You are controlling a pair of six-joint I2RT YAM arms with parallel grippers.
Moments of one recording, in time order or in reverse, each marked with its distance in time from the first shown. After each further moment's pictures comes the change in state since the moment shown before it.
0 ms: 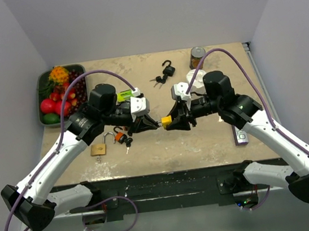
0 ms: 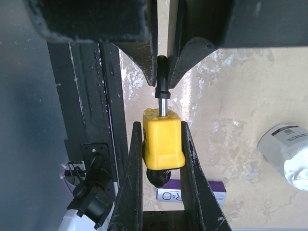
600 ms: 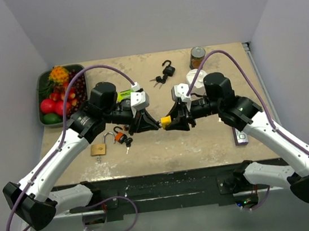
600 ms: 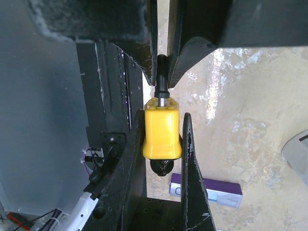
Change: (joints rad) left arm 0.010 0.024 -0.005 0.056 0.056 -0.154; right arm 0.029 -0.013 -0.031 0.055 0.011 0.000
